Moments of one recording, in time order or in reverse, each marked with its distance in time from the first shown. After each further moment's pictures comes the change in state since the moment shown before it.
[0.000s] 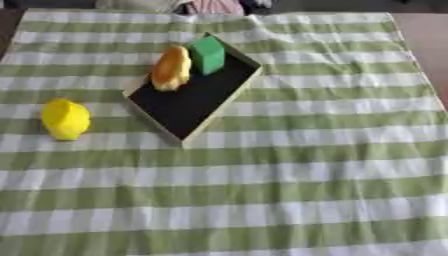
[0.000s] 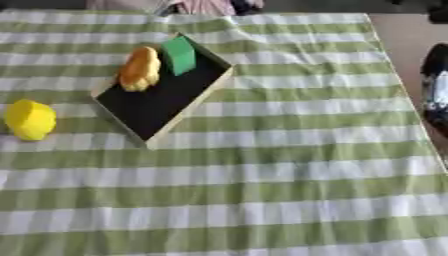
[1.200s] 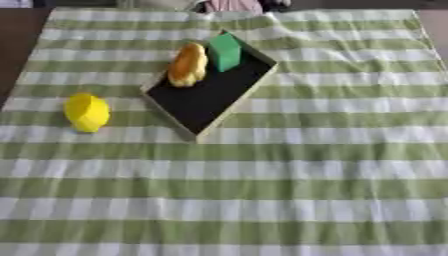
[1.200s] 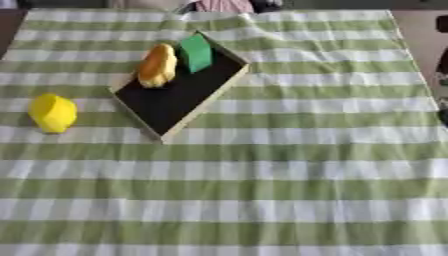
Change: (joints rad) left arm -0.400 -0.052 -0.360 0.379 -0.128 -0.047 -0.559; right arm -0.039 0.007 0.041 -0.001 -0.051 0.102 0.036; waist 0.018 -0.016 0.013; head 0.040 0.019
